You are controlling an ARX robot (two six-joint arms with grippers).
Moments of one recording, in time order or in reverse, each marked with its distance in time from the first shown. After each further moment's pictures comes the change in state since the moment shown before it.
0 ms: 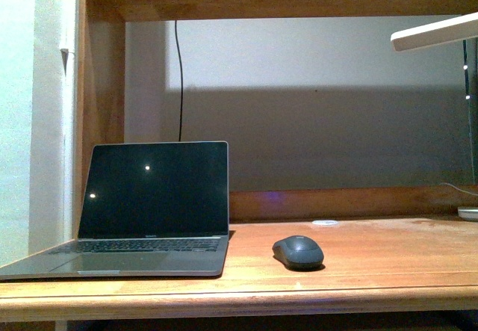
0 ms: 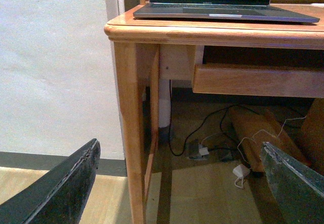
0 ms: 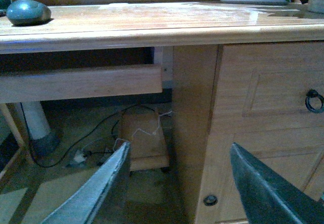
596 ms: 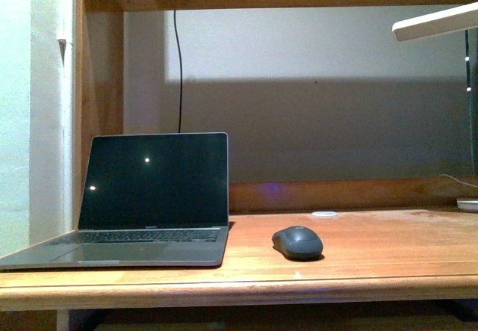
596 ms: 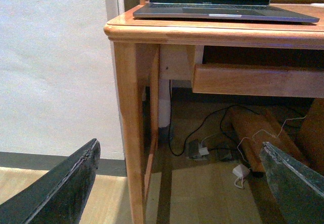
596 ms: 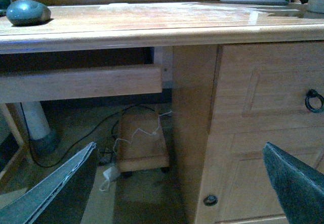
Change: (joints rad) left arm 0.000 0.000 0.000 0.000 0.000 0.000; right arm 0.000 0.000 0.000 0.000 0.000 0.000
